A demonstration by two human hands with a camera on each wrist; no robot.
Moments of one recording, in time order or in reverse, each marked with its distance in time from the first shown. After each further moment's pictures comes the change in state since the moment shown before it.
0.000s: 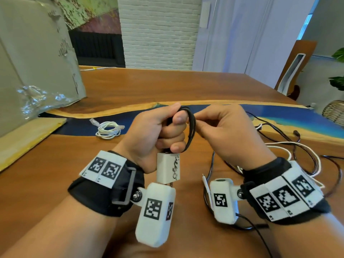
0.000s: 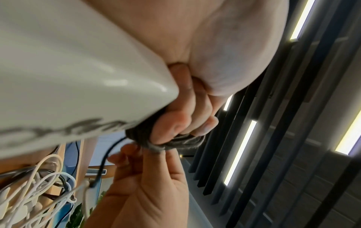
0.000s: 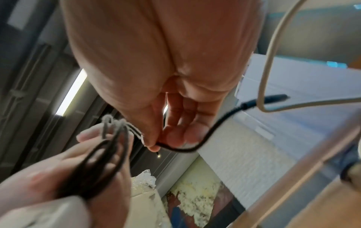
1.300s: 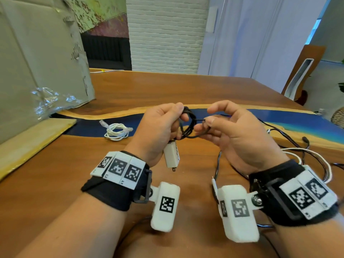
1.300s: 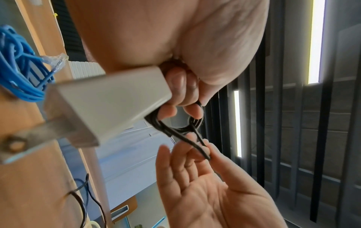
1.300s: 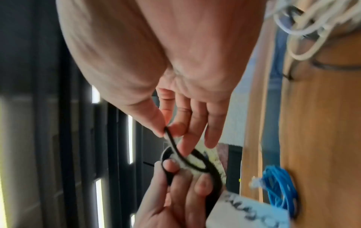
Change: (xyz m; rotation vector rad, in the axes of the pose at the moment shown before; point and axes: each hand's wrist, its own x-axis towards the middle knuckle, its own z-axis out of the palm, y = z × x) left_hand 0.012 -0.005 -0.017 0.465 0.410 0.327; right_hand 0.001 -0.011 0.004 0.822 0.006 0.328
